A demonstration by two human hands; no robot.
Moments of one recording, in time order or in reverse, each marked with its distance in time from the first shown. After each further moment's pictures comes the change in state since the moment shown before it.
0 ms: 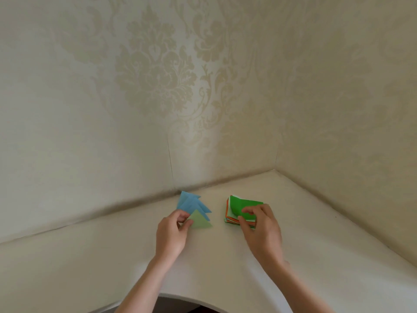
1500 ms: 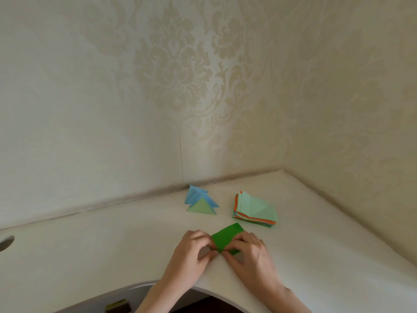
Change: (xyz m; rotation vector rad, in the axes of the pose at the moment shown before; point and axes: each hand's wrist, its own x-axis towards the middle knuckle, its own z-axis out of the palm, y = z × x) left_hand -0.061 -0.012 -0.004 0.099 -0.258 0.454; right_hand -0.060 -0.005 0.014 -0.075 -0.265 -0.328
